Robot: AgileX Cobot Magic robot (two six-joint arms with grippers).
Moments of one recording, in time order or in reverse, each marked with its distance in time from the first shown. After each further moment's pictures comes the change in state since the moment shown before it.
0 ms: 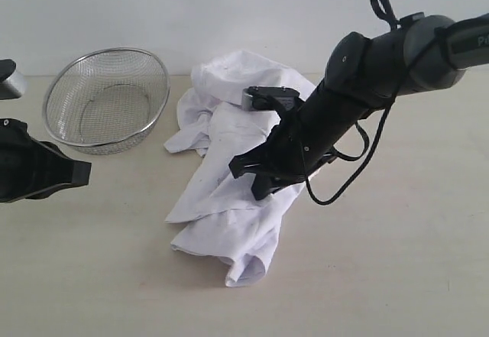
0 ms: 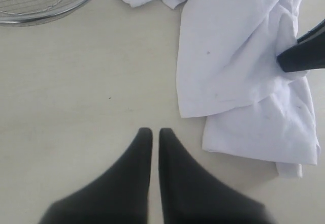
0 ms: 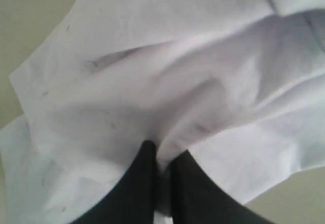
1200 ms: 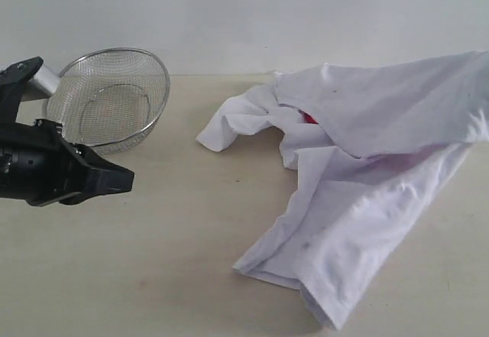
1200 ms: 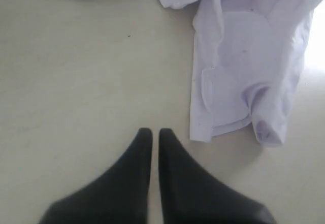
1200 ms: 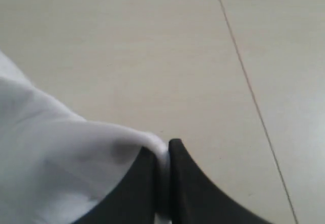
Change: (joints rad) left arm -0.004 0.050 -0.018 -0.401 0.228 0.462; right arm -0.525 -0.547 0.004 -1.005 0.106 0.662
